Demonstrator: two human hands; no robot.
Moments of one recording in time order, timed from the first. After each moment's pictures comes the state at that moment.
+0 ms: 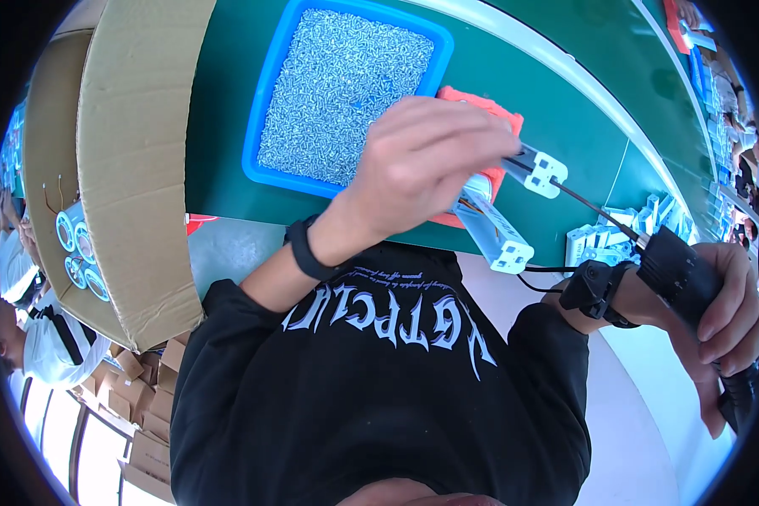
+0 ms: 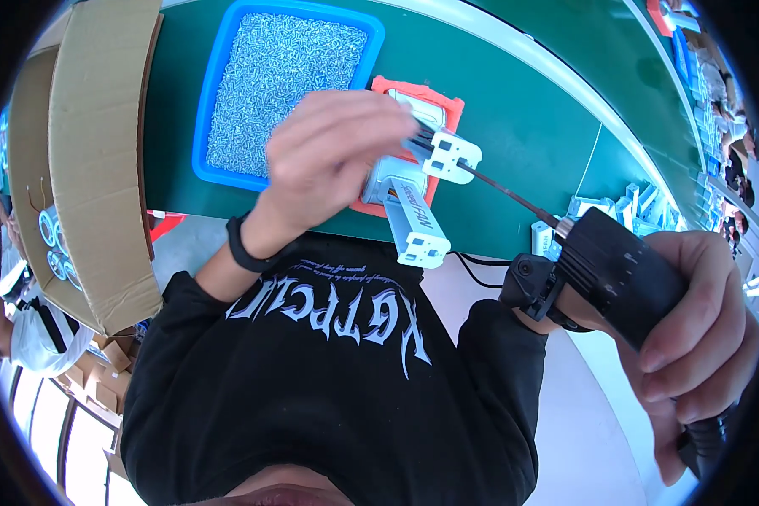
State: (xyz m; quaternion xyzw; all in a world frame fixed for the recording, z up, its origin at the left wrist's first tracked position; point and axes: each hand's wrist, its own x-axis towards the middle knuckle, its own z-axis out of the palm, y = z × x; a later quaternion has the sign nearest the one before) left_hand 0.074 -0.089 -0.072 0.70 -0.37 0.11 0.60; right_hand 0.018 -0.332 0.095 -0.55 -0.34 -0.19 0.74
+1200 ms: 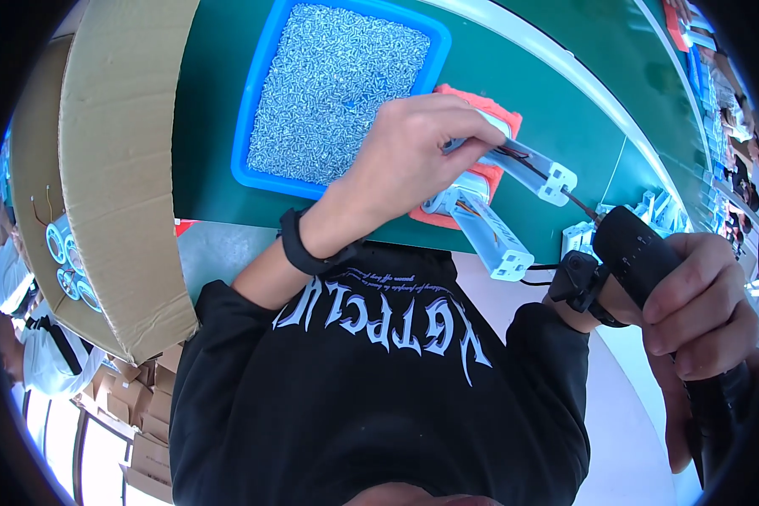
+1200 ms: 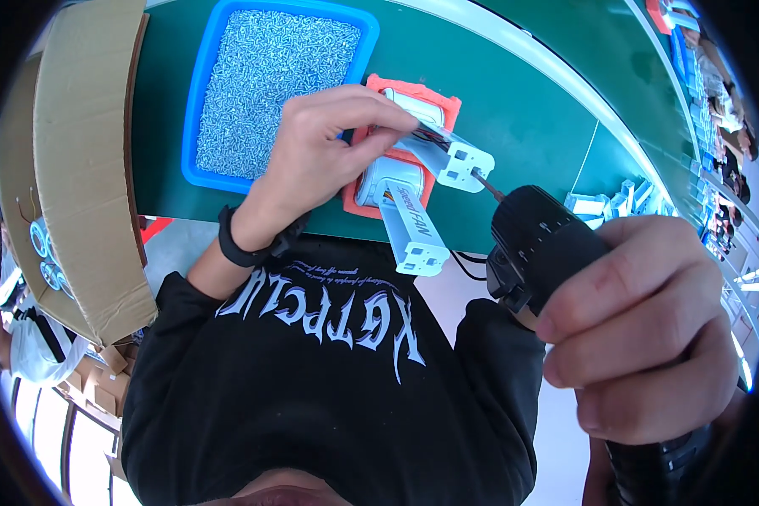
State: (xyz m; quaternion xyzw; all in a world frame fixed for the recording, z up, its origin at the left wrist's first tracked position) left_hand 0.078 -0.094 -0.070 0.72 -0.29 -0.05 0.62; right_hand 0.043 -0.309 0.092 -0.67 -0.42 0.00 0.61
